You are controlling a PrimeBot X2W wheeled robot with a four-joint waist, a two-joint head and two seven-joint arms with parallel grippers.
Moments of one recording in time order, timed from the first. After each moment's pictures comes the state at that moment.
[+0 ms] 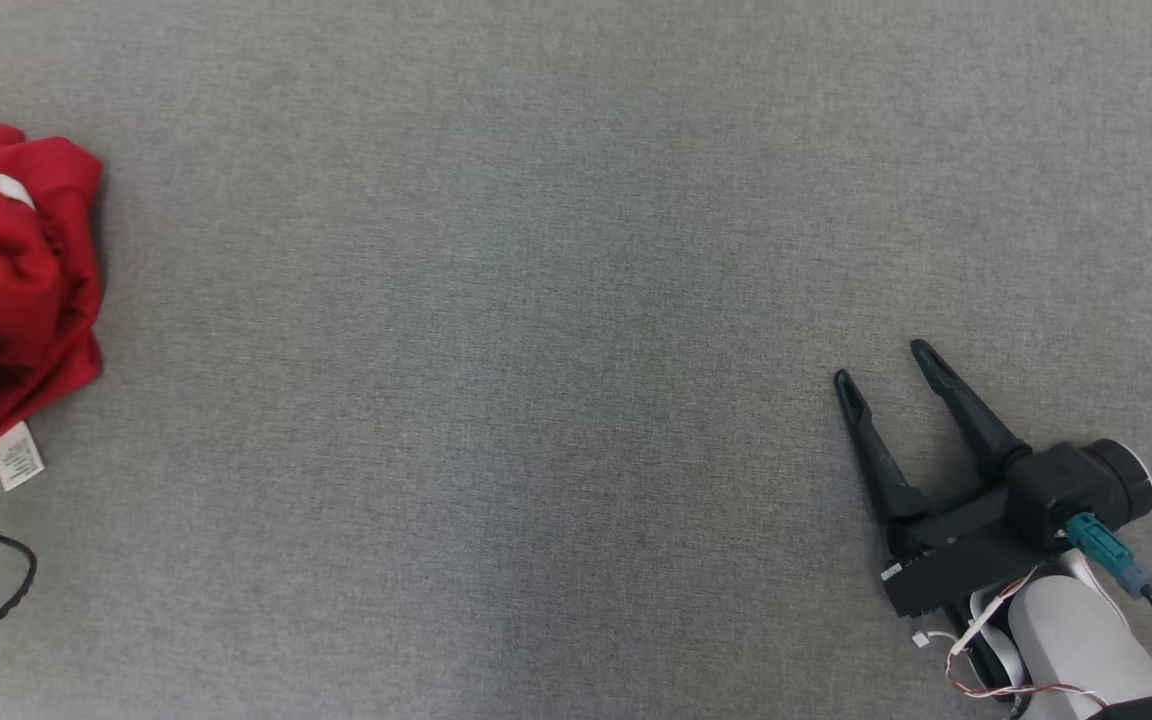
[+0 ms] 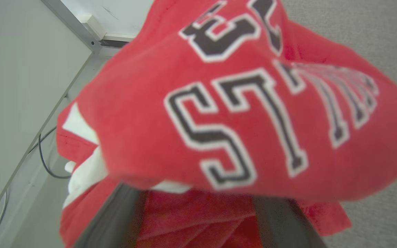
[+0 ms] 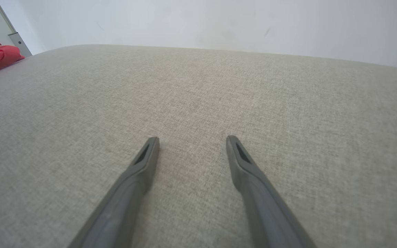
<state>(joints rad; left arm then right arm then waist) -0.85 0.55 -0.18 0.93 -0.53 -0.12 0.08 -0.30 -0.33 0.21 0.30 0.19 0.14 -0.28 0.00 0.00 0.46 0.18</state>
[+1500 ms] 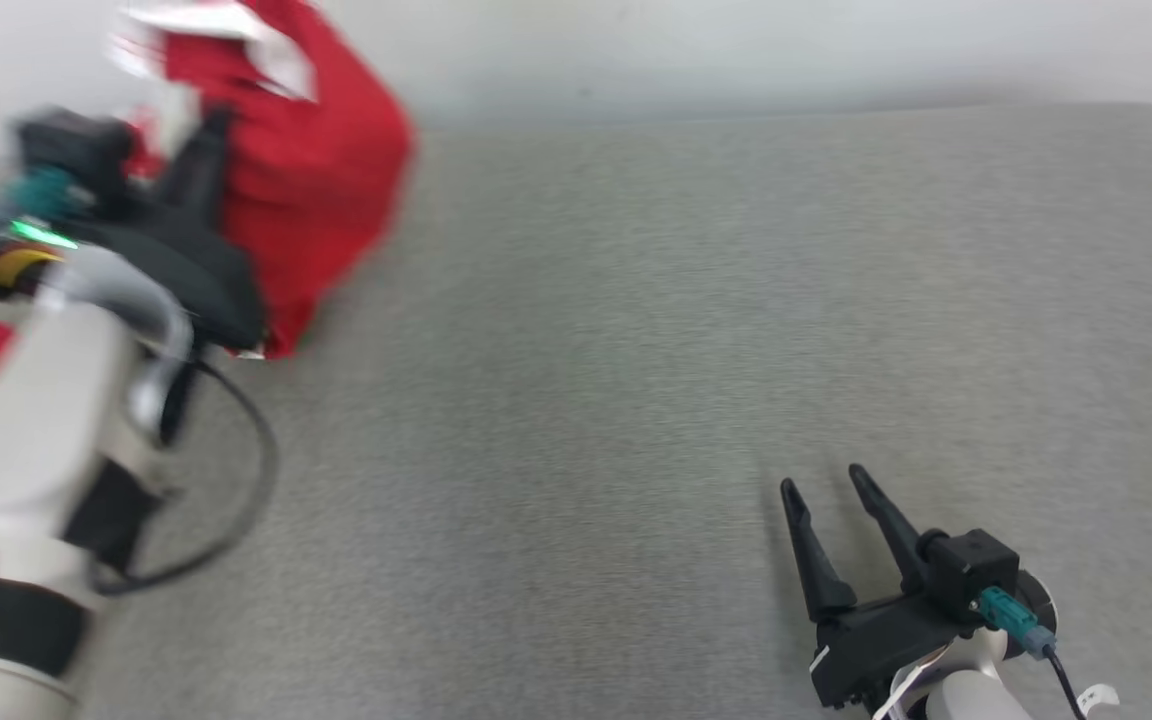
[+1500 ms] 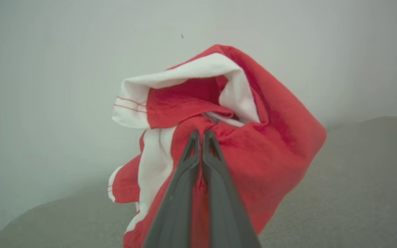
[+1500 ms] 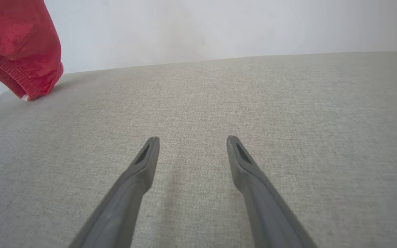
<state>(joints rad) -1.03 0.38 -0.53 0.81 -0.61 -0.13 -0.13 -0.23 -0.15 0.18 0.45 0.22 0.13 -0.26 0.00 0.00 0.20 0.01</state>
